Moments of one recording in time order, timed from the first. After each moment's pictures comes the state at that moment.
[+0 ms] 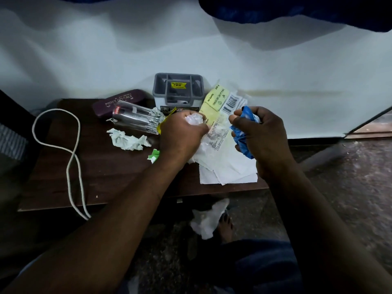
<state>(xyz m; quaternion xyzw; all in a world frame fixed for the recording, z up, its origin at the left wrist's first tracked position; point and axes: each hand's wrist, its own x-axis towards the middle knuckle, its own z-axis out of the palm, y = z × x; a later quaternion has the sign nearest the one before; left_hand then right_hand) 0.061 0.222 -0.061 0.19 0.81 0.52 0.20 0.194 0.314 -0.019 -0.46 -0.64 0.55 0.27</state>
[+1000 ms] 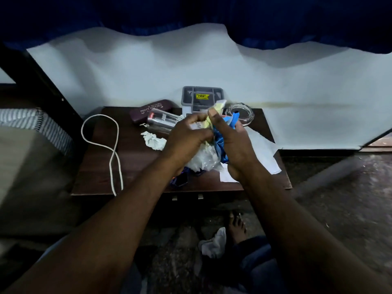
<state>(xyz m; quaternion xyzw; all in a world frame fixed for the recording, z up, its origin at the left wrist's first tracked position) 0.050 0.148 -0.020 0.24 0.70 0.59 0.32 0.143 0.238 -0.025 -0.34 -0.51 0.75 0.25</state>
